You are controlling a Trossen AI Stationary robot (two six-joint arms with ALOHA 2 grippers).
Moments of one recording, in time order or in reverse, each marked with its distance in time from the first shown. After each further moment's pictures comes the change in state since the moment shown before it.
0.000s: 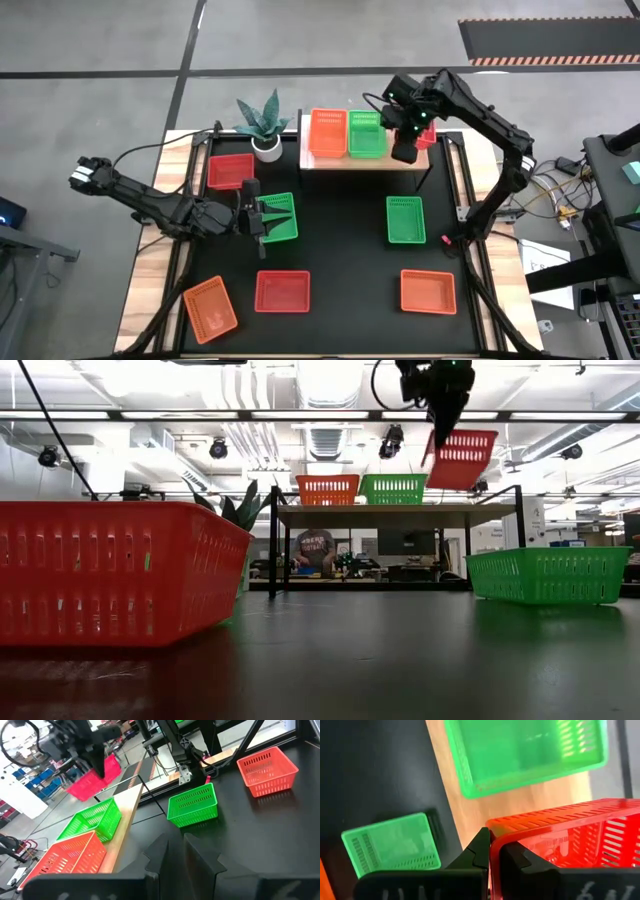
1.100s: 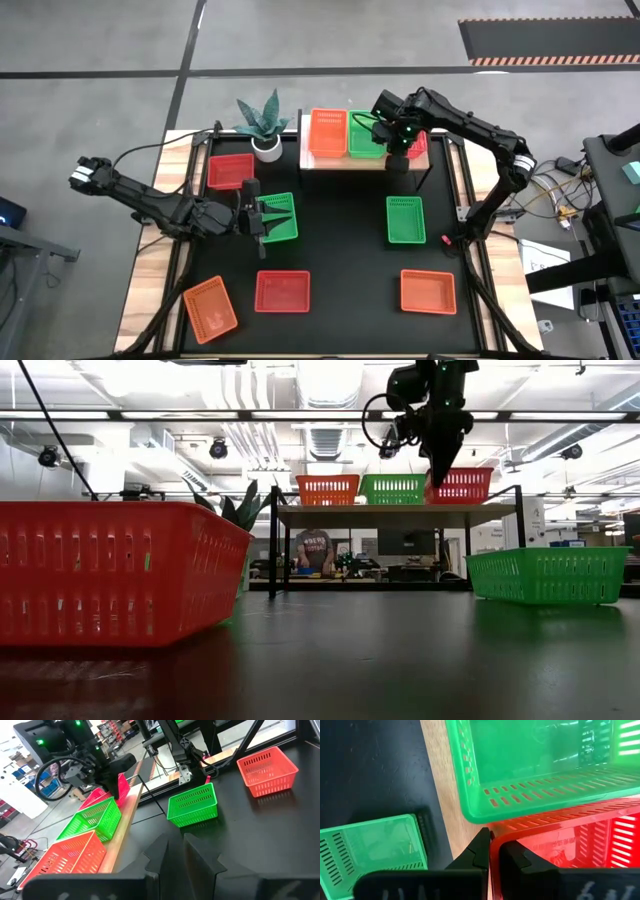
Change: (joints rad) left arm 0.000 0.000 0.000 0.000 0.000 -0.002; right arm 0.001 -0.002 -0.270 0.210 0.011 -0.061
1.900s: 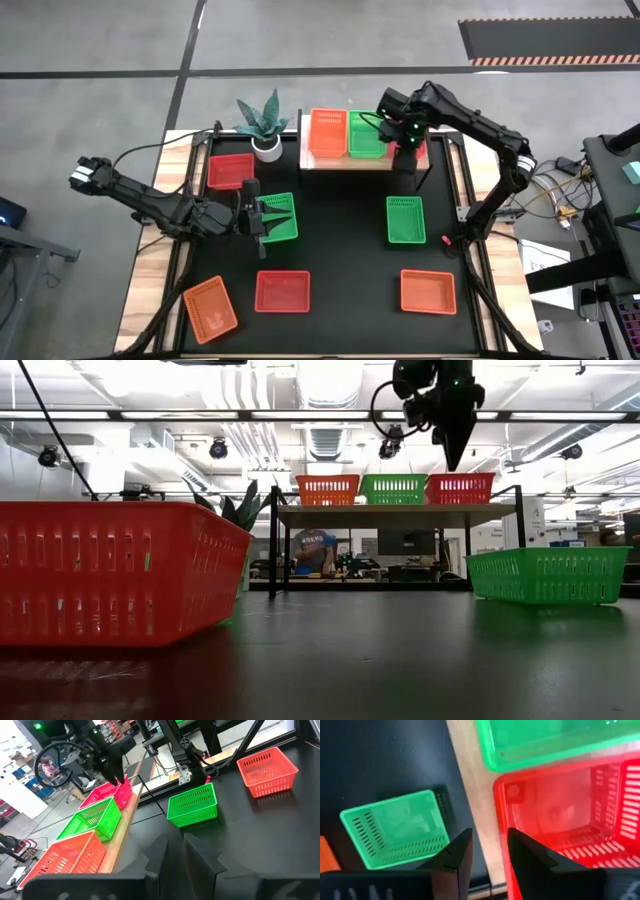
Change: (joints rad) left arm -0.001 0.000 0.000 0.000 0.000 -0.002; right arm 0.014 -0.003 0.113 -0.210 -0.011 0.095
